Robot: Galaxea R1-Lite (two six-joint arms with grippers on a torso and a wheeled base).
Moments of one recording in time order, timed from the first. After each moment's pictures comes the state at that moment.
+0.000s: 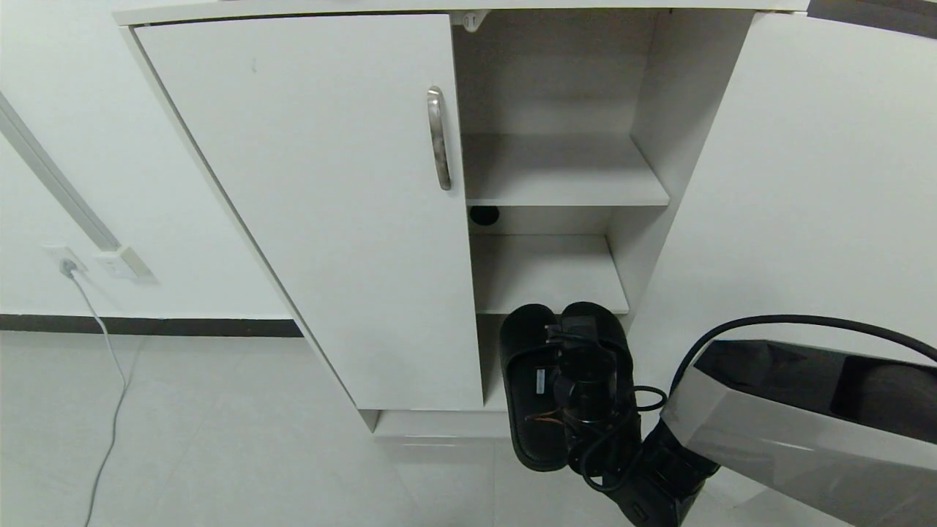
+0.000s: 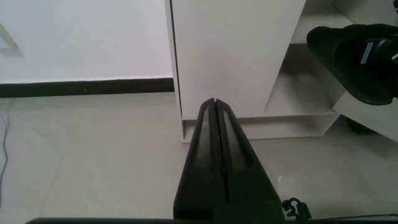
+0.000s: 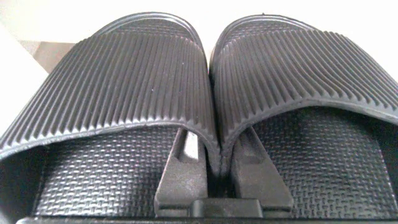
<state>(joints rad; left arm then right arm) 0.00 0.00 0.00 0.00 -0.02 0.02 0.77 2.37 -1.00 -1.27 -0.77 0.09</state>
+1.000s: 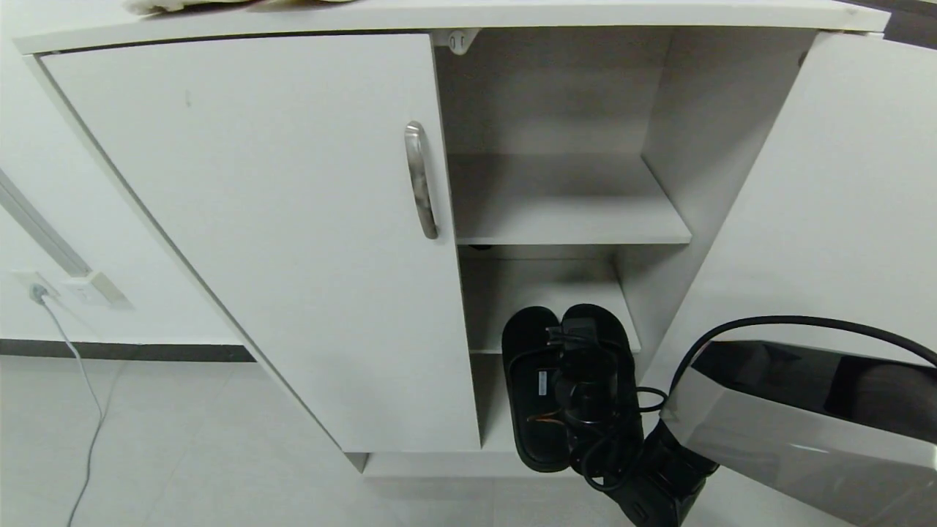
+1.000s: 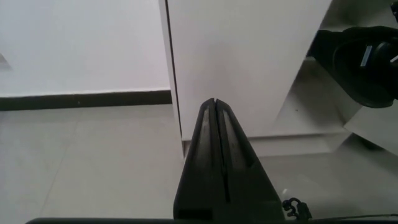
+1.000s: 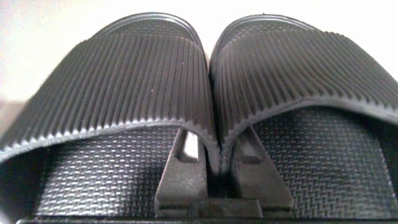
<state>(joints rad) 0.00 0.00 0.00 0.00 -0.03 0.02 0.77 2.38 -1.00 -1.27 -0.76 0.08</state>
